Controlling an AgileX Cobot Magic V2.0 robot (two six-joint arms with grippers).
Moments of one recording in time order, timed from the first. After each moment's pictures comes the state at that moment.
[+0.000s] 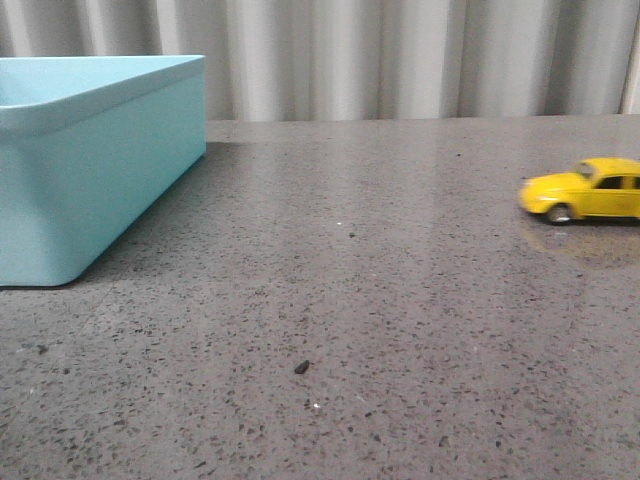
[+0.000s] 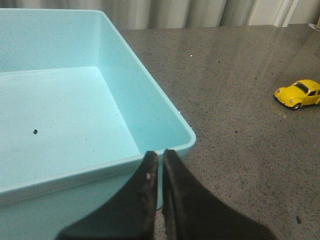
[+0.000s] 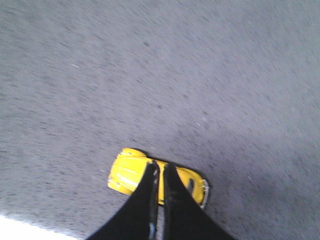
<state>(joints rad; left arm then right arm) -0.46 0.48 -0.43 -0.26 0.32 0.05 0.19 1.26 -1.29 -0.09 0.91 0.00</state>
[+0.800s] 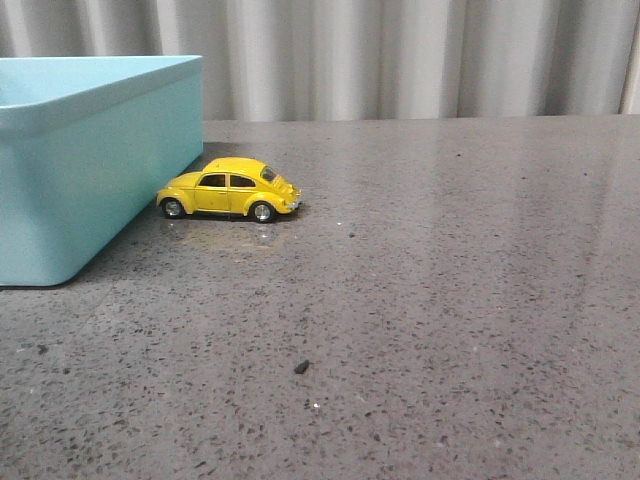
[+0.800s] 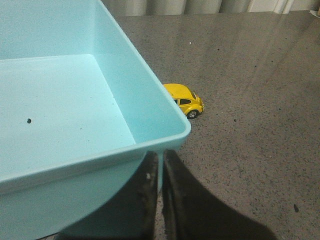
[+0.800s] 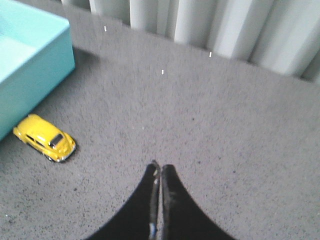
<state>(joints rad) -0.46 0.50 -0.45 -0.26 0.36 0.05 0.32 0.94 -1.23 -0.07 0.83 0.00</state>
